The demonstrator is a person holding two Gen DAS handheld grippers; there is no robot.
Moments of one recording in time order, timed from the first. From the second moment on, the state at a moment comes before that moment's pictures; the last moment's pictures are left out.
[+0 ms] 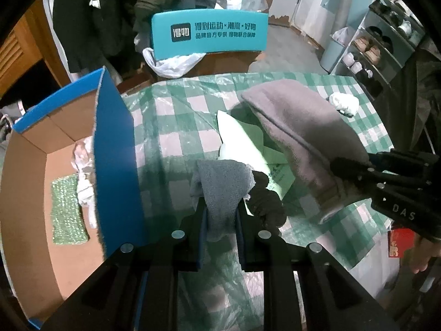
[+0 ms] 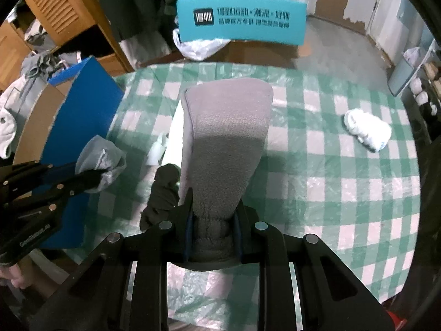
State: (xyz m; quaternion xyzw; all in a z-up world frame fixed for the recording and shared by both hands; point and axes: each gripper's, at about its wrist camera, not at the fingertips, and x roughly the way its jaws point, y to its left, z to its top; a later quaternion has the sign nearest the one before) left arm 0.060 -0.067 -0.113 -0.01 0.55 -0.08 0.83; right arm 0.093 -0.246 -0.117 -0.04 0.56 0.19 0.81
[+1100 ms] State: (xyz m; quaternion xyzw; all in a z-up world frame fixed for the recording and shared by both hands) left arm 0.028 -0.032 -0.054 -0.02 0.51 -0.06 0.86; right arm 0.062 -0.215 -0.038 -0.05 0.48 0.23 0.84
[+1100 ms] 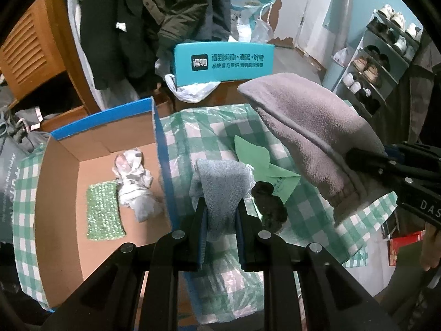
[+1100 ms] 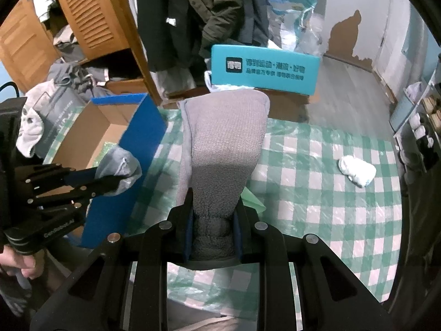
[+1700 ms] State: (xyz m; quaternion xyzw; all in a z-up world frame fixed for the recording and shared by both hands) left arm 0.013 0.017 -0.035 -0.04 0.49 -0.03 0.87; right arm 0.059 -0.161 -0.021 -0.06 0.47 0.28 0.84
